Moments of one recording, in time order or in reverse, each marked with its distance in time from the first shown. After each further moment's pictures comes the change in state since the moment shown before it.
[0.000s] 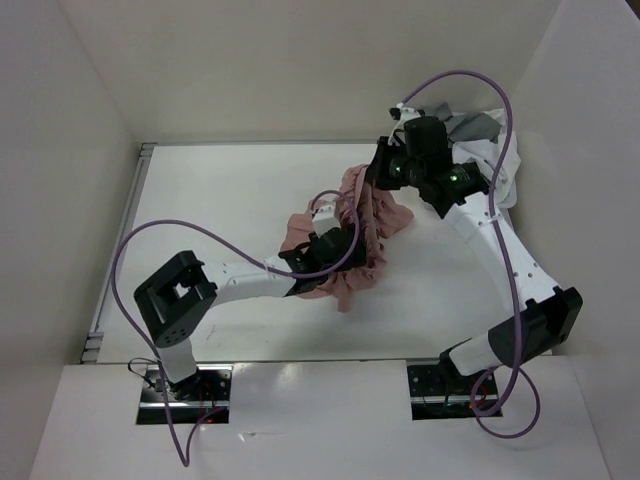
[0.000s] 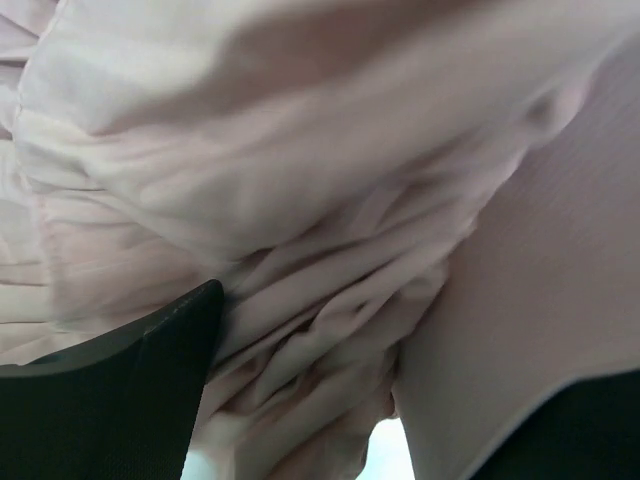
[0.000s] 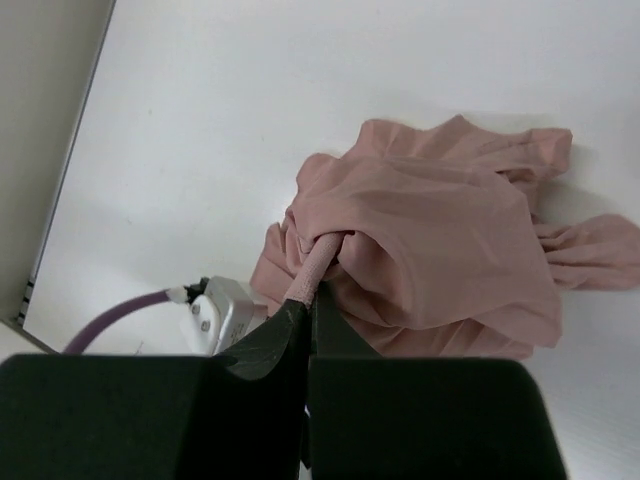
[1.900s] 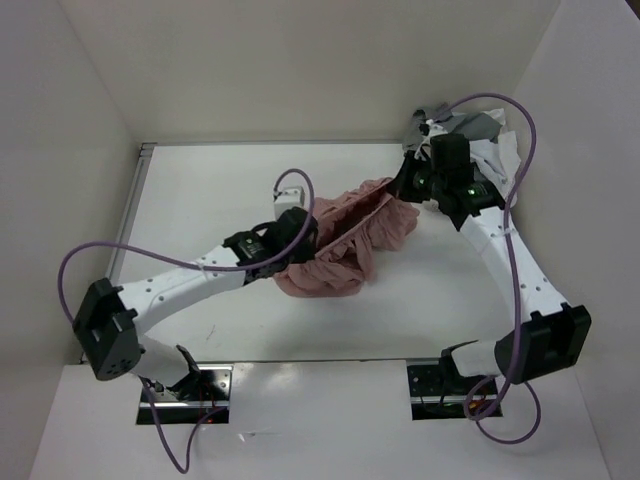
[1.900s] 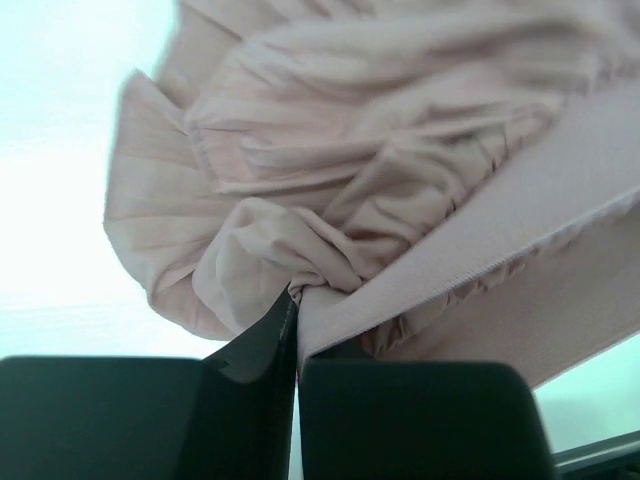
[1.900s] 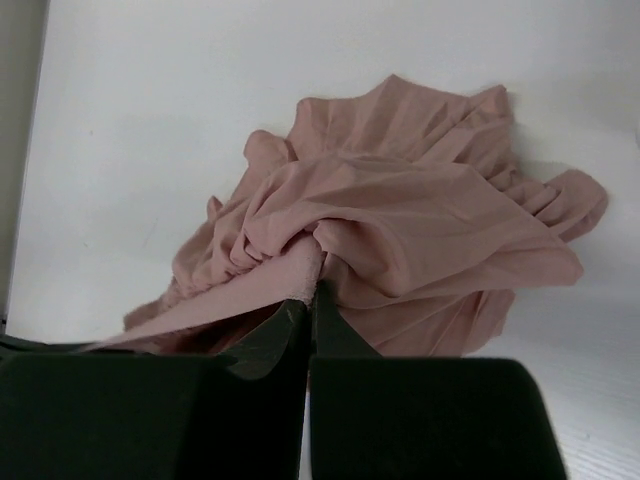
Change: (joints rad) left arm 0.085 -0.296 0.042 -0.554 -0.009 0.154; right arm -0.163 -0.051 -0.152 0.049 -0.039 0.007
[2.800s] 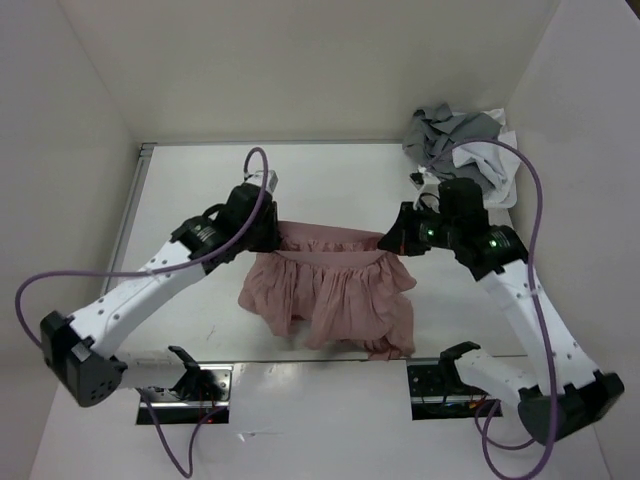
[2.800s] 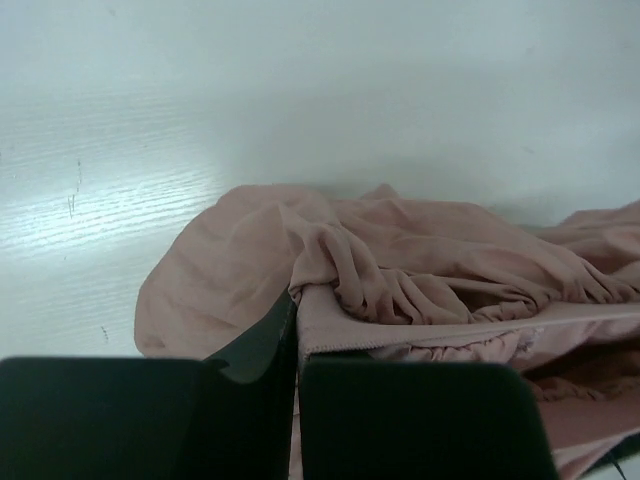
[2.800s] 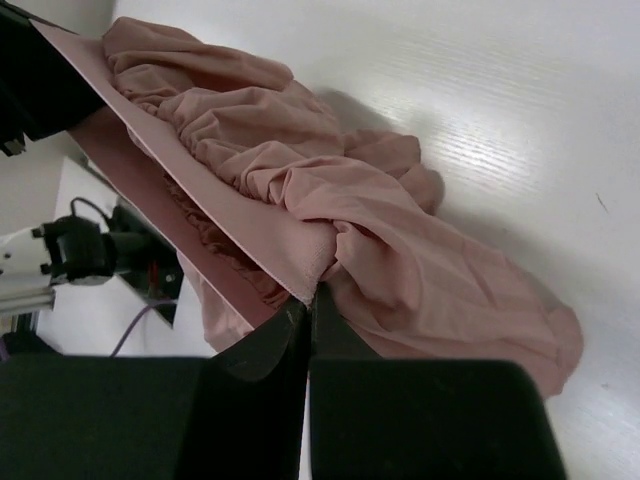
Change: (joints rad) left arm 0.191 -0.250 0.084 -0.246 0.229 0.229; right arm 0.091 -0.394 -0.231 -0.219 -0.264 -0.008
